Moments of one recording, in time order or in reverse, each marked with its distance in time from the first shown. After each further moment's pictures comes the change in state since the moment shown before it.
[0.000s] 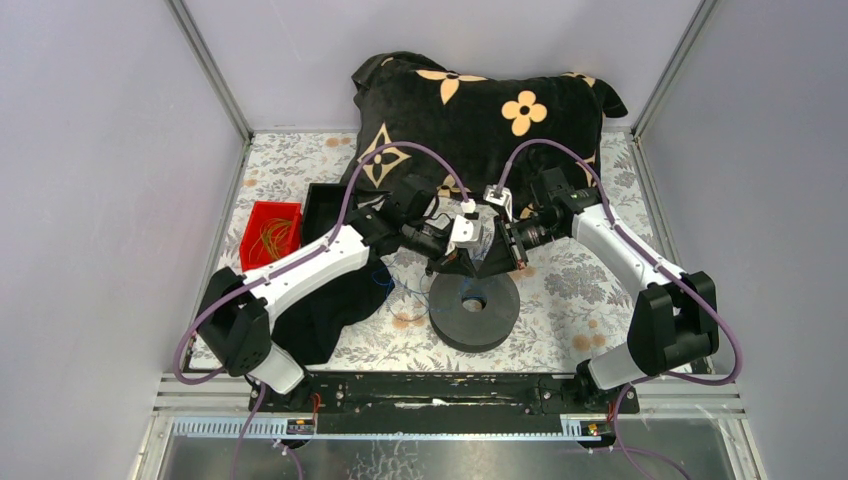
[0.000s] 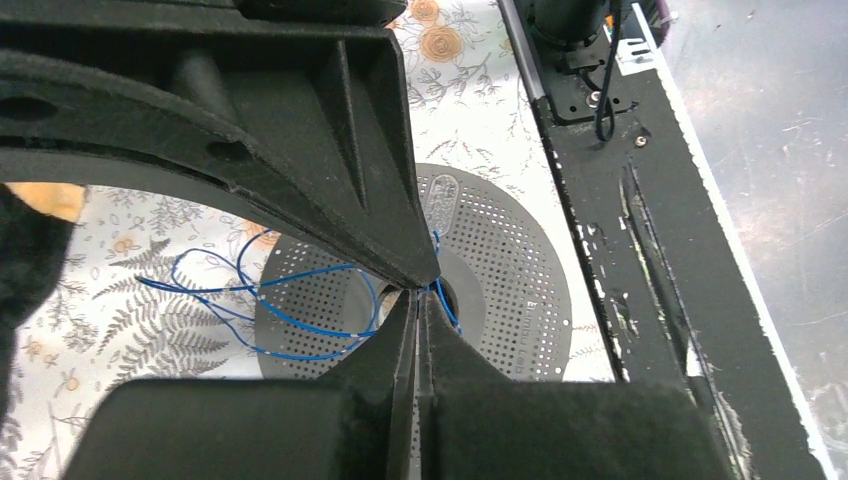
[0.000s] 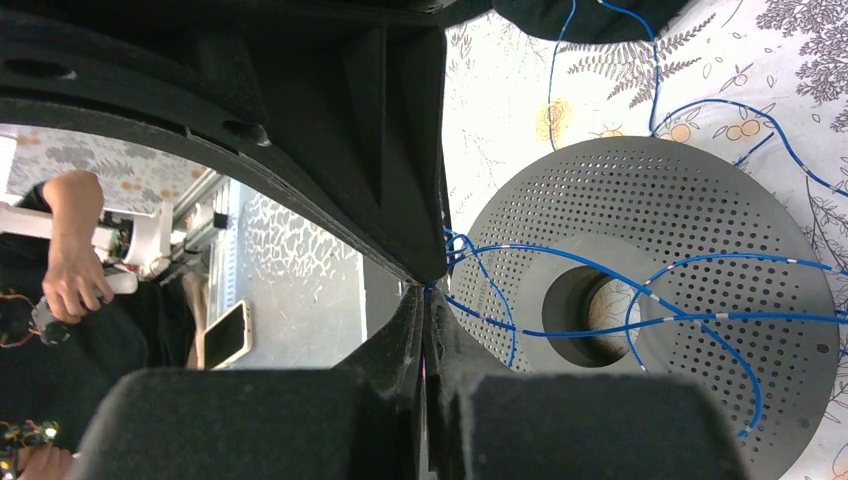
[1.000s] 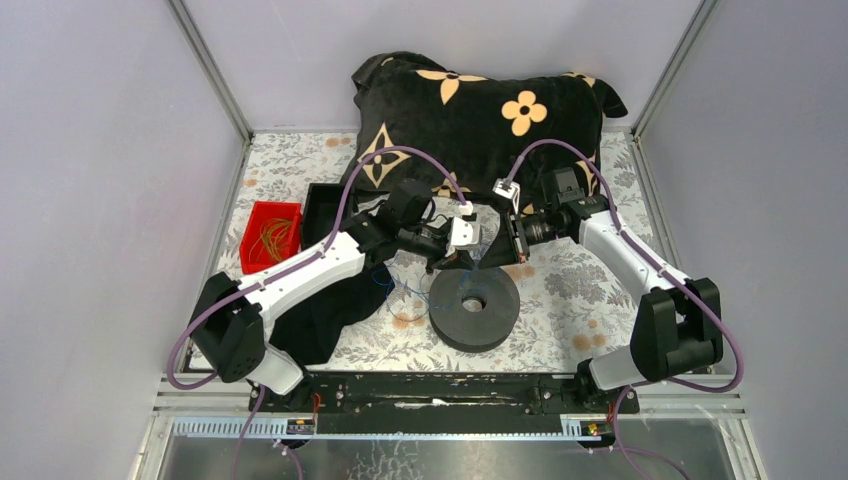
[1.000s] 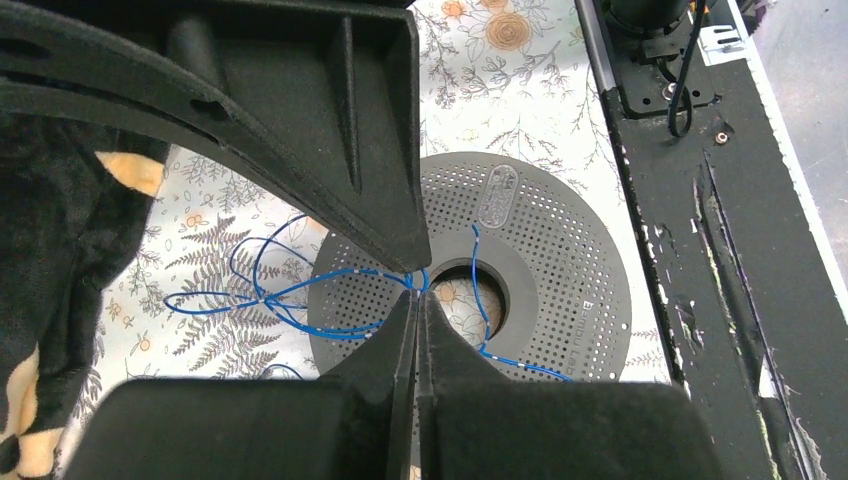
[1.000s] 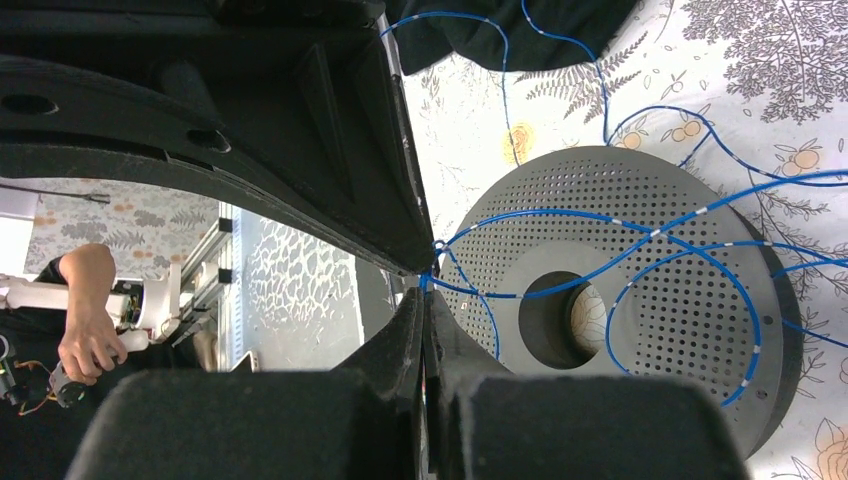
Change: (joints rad) left arm -0.001 -0.044 -0.066 0.109 -0.127 0.004; right arm -0.056 -0.035 -0.080 0.225 -0.001 0.240
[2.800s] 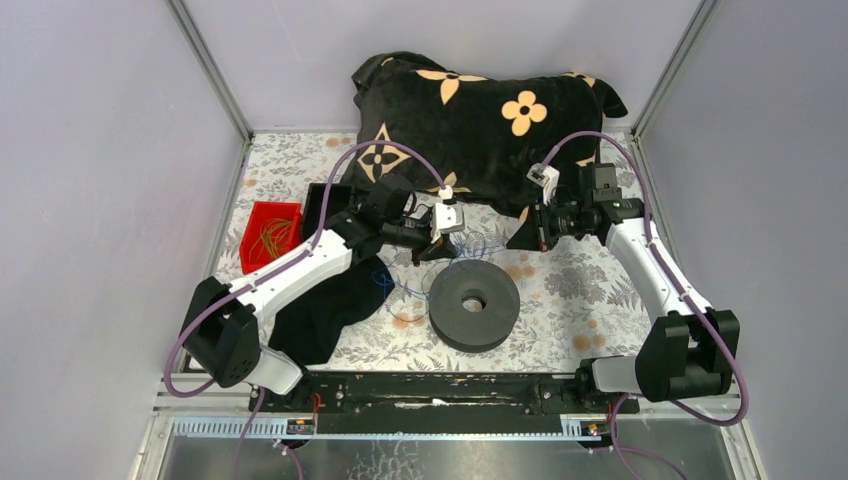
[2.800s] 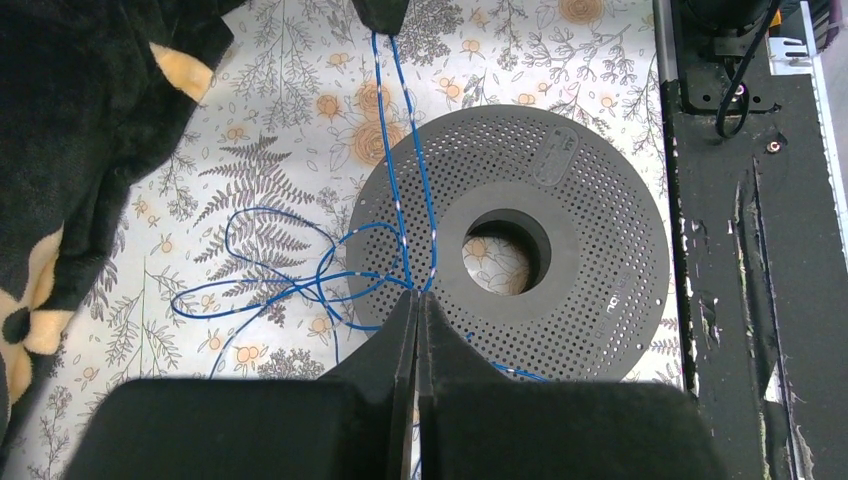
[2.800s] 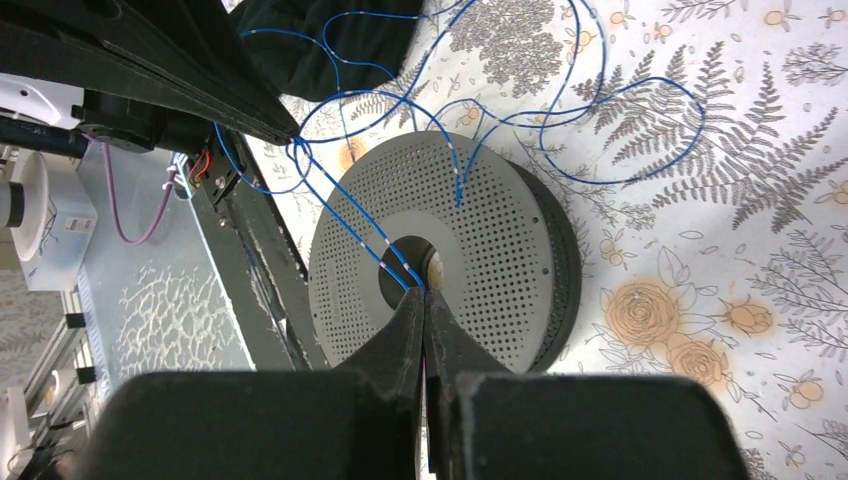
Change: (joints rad) left arm 0.095 -0.041 -0.054 0.023 -0.049 -0.093; right arm -0.161 -0.117 -0.008 0.023 0.249 0.015
